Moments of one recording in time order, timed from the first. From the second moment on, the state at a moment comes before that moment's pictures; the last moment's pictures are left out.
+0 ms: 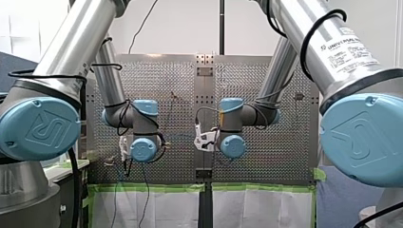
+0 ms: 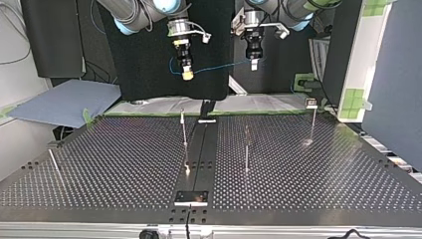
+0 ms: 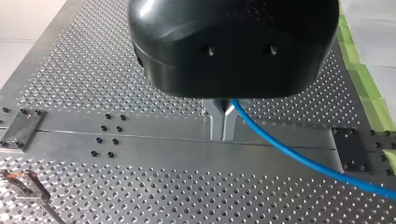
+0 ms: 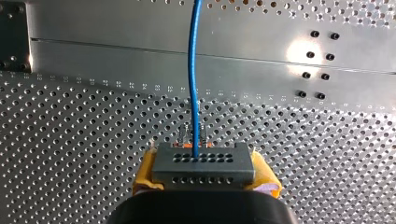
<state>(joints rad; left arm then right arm) -0.55 -1.99 -2.39 -1.89 -2.15 -1.63 2.37 -1.00 2.02 -1.04 1.83 1.47</state>
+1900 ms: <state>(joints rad) -0.54 -2.07 -2.40 -1.86 -2.15 -1.63 2.37 -0.93 1.98 -0.97 1.82 1.54</state>
